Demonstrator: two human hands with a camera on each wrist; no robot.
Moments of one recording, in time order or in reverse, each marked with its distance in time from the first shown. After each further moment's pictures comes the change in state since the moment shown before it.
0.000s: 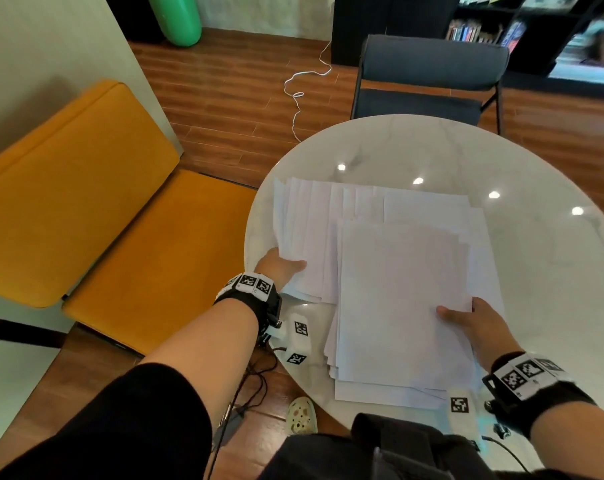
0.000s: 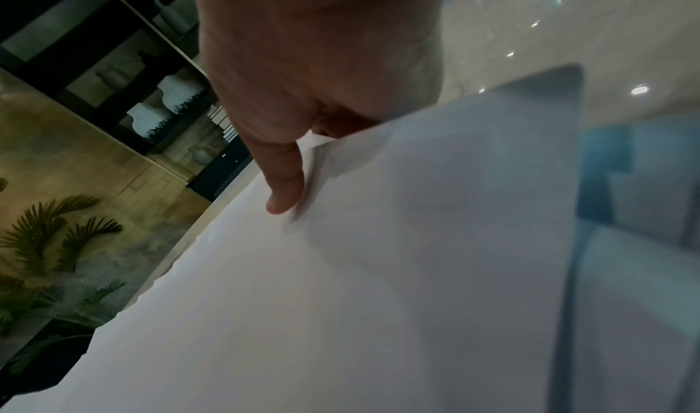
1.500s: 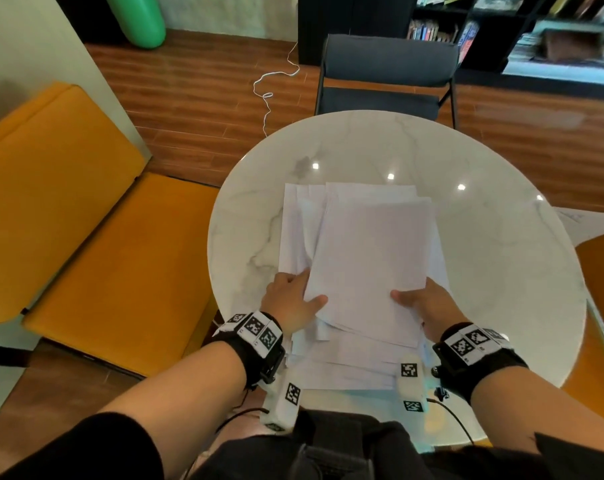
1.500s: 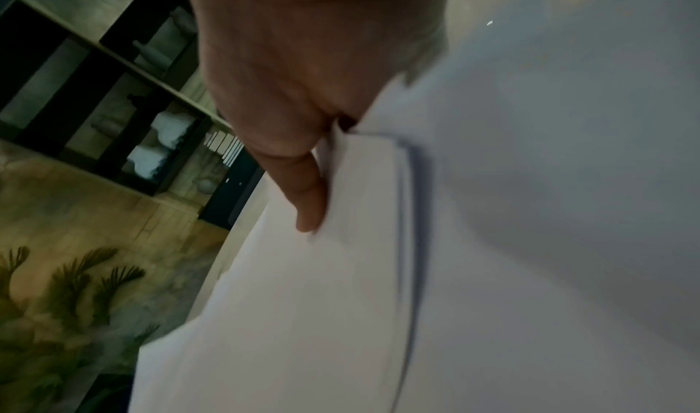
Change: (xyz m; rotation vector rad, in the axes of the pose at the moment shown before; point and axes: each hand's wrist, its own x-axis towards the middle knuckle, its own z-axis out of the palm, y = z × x) left_hand -0.069 -0.009 0.077 0.436 -0.161 0.343; right_hand -0.016 -0.014 0.005 0.216 -0.093 0.027
